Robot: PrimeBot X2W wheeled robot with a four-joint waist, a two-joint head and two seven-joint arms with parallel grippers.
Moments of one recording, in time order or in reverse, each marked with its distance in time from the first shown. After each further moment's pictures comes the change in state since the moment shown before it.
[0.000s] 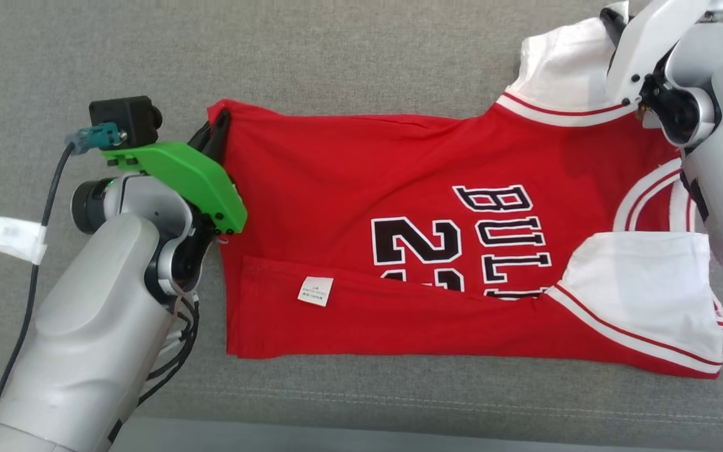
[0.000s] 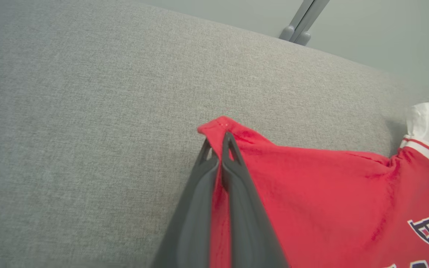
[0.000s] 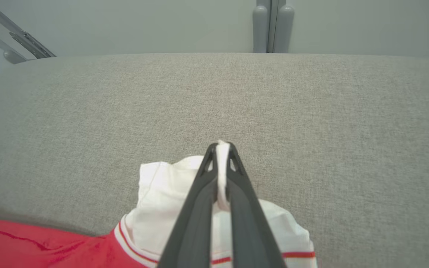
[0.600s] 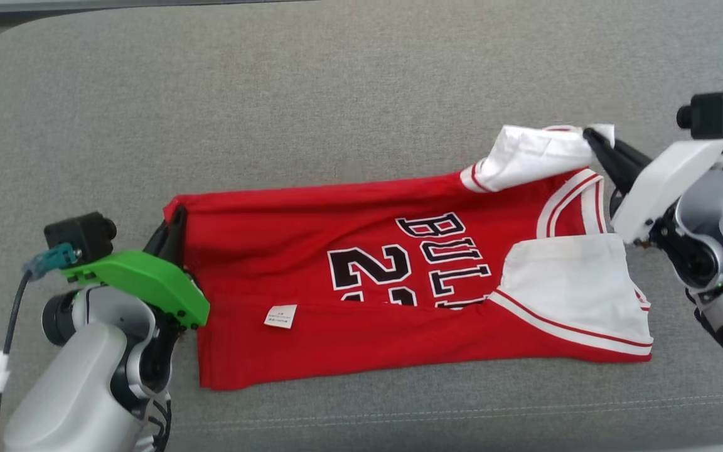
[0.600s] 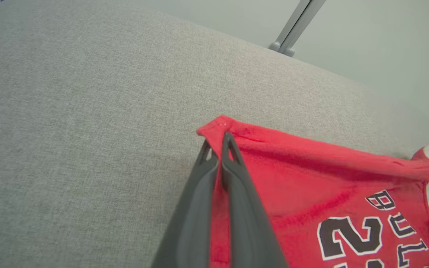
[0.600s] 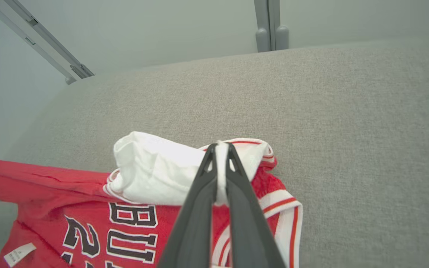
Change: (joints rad) left arm 0.290 0.118 0.066 -0.177 -0.057 0.052 -0.083; right arm 0.422 -0.198 0.126 -0.454 0.328 0.000 -0.123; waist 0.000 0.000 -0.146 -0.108
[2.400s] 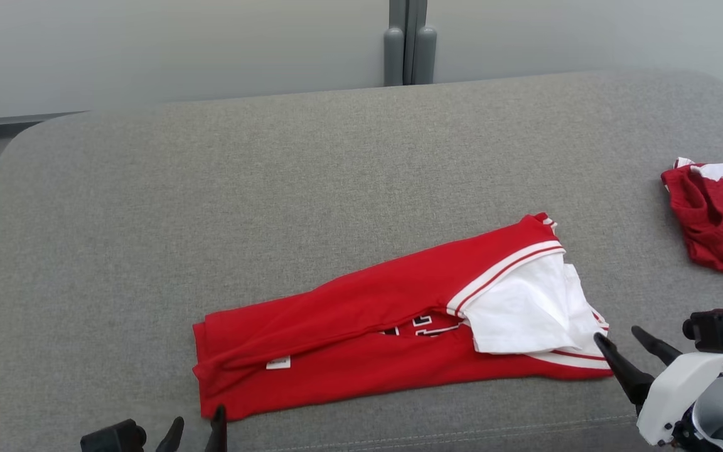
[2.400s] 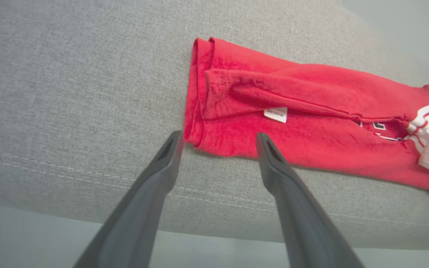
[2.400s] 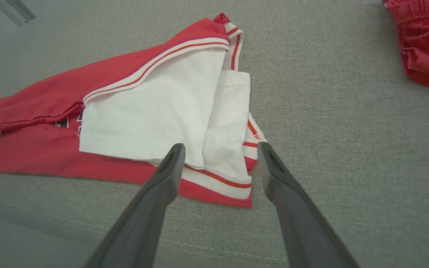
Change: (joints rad) left arm 0.582 0.067 -0.040 -0.320 -0.041 0.203 -0.097; right arm 0.607 -0.051 -0.067 -0.152 -0.136 0.000 -0.153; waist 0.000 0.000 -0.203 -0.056
